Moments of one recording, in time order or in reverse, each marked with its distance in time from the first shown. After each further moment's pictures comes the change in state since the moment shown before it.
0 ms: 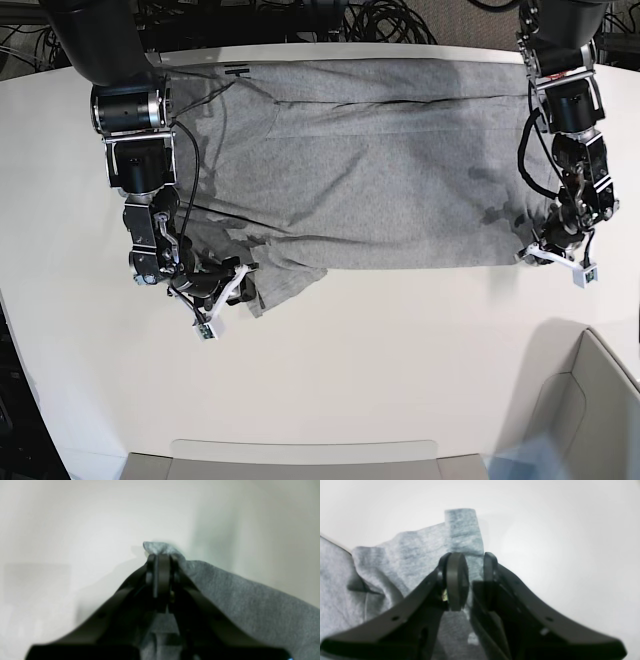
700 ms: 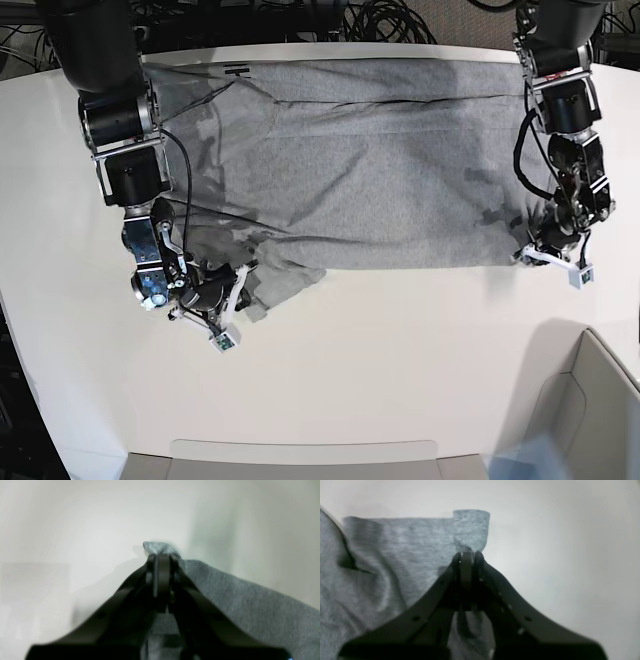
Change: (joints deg) left arm -0.2 0.8 0.0 0.0 0.0 0.0 0.0; right arm 3.6 2.9 -11.1 6.5 -1.9 0.8 -4.4
